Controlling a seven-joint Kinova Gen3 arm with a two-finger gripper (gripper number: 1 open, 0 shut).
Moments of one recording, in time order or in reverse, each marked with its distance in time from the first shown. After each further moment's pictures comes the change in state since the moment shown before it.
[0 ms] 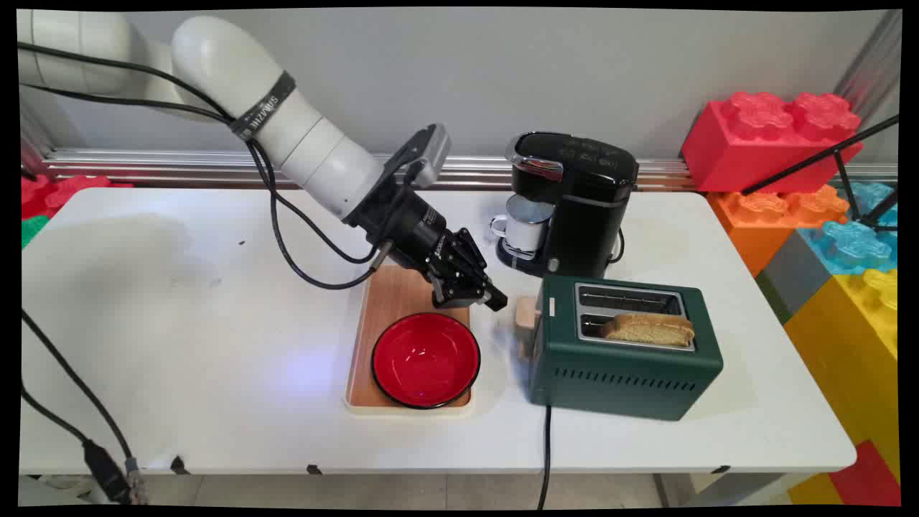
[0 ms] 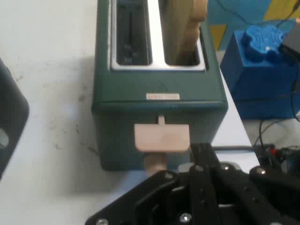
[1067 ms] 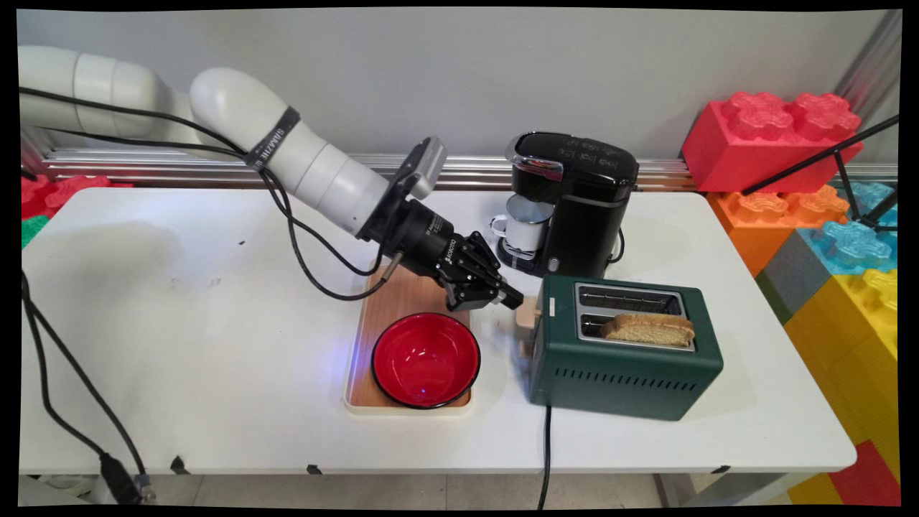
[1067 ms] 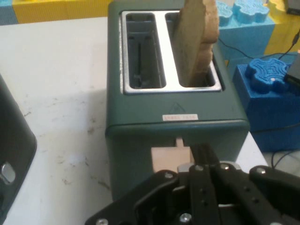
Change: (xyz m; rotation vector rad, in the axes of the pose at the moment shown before) arm -0.032 -0.016 0.024 0.000 0.143 0.045
